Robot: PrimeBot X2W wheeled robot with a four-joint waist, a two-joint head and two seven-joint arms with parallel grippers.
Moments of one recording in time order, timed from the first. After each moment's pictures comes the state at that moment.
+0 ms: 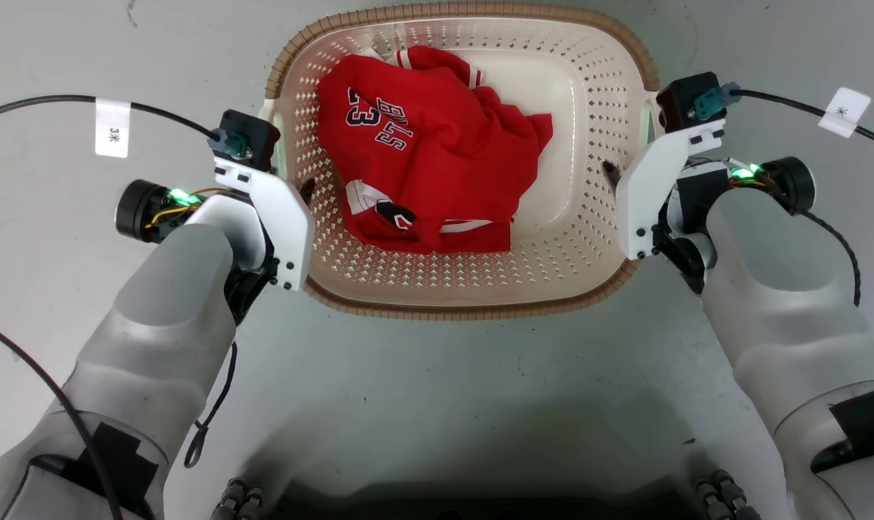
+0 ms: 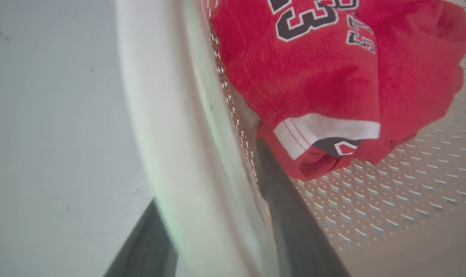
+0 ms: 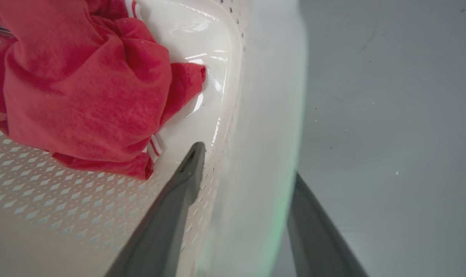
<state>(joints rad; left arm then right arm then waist) -1.01 0.27 -0.71 1.05 -0.59 -0.13 0.10 -1.05 -0.05 0.26 1.18 0.19 0.13 0.19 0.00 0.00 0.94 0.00</state>
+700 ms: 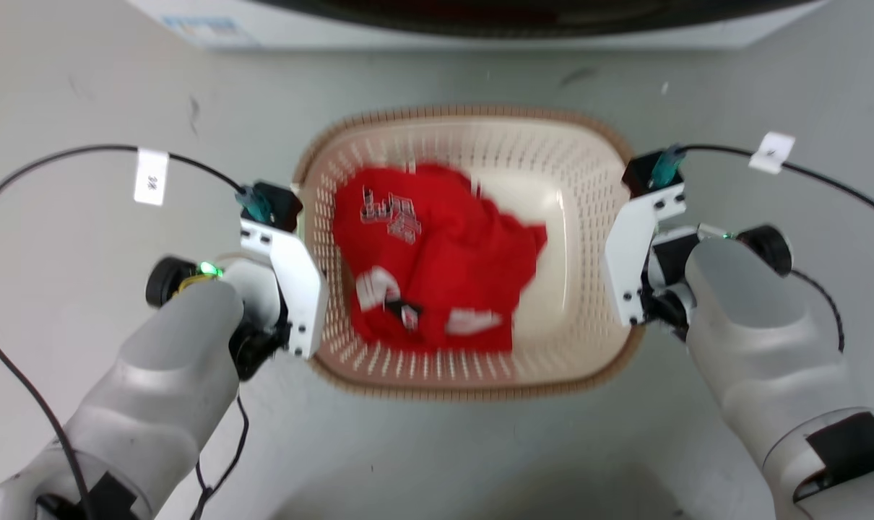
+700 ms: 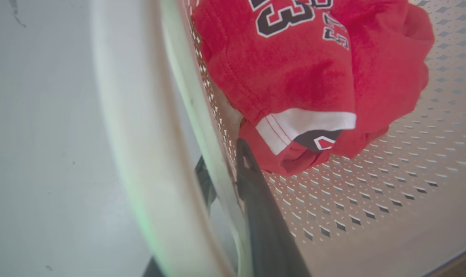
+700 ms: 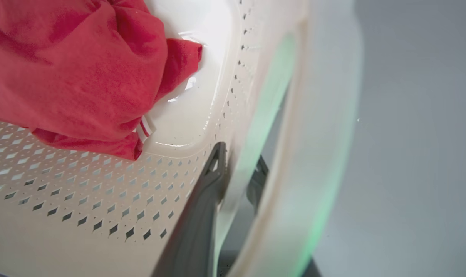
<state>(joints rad) -0.92 0.35 -0.99 0.92 -0.93 -0.13 0.28 -1.00 -0.04 0.36 1.26 0.22 0.13 0.41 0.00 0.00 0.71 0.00</state>
